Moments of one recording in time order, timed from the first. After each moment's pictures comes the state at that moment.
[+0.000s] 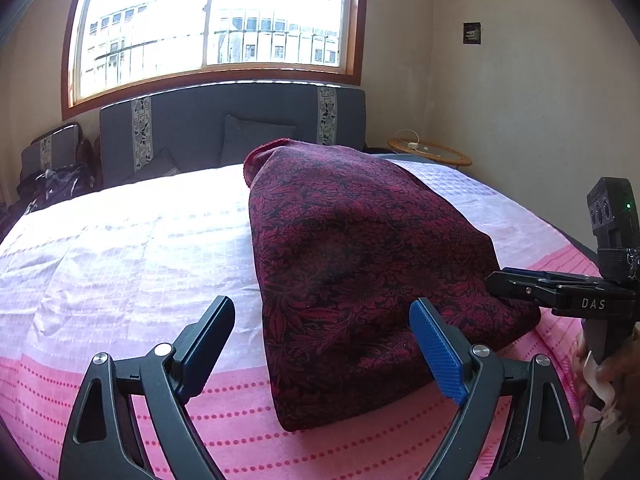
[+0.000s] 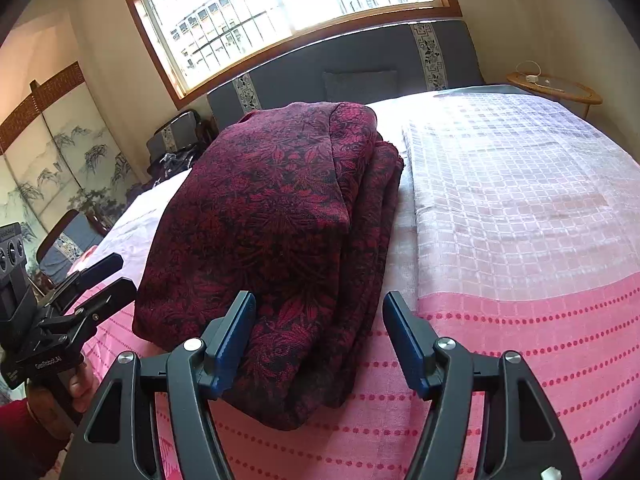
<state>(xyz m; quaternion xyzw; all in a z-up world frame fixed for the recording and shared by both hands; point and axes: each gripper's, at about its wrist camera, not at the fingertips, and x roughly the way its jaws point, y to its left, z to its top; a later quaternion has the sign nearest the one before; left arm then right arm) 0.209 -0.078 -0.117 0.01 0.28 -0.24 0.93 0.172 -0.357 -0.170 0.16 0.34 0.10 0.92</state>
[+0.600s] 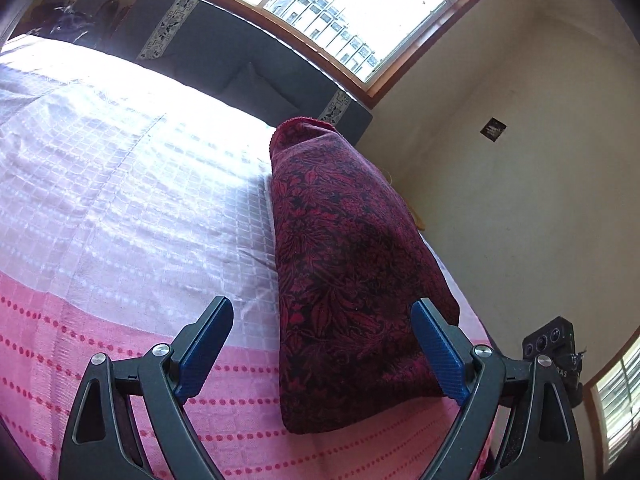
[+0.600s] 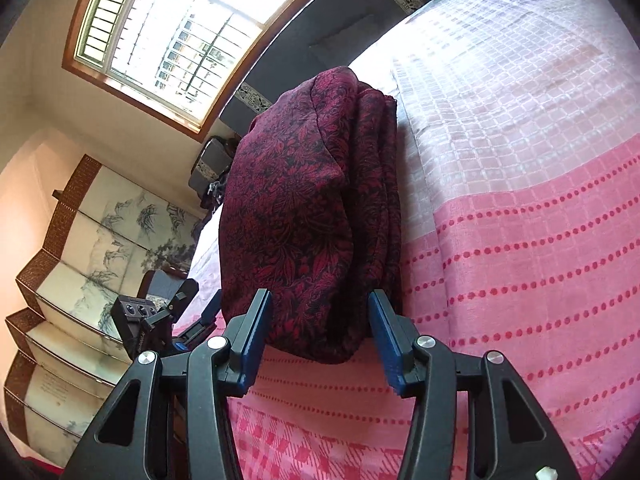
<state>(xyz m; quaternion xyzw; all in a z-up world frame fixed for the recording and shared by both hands) 0.246 -0.006 -0.156 -0.25 0.33 -0.30 0.86 0.153 -0.394 -0.190 0.39 0.39 0.18 0.81</state>
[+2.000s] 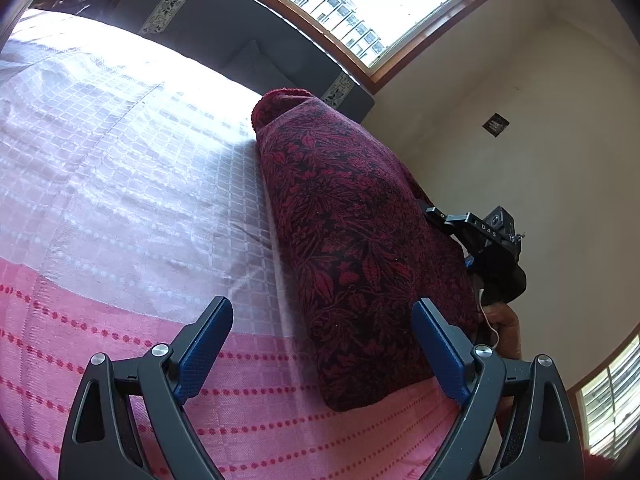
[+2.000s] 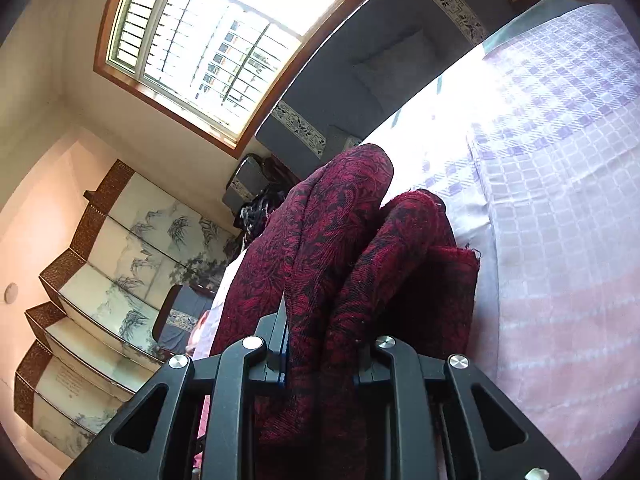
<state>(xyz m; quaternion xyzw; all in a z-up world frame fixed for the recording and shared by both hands) 0.247 -0.018 -0.168 -0.27 0.36 -0.31 0.84 0.354 -0.408 -0.174 0.37 0.34 0.23 0.83</state>
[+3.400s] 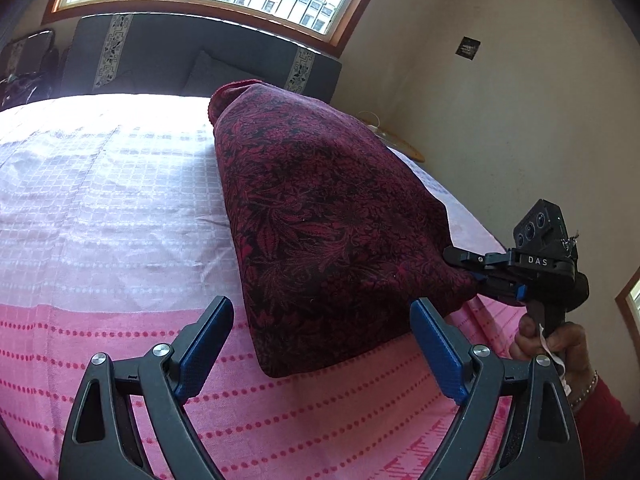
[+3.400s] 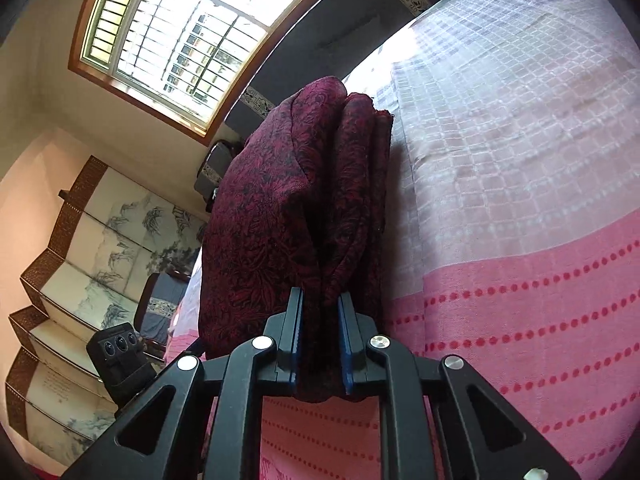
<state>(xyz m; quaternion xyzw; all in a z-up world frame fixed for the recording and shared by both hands) 0.216 -0.051 -0.148 -0.09 0.37 -0.33 0.86 0.207 -0.406 -0.200 0.35 0.39 0.19 0.83</state>
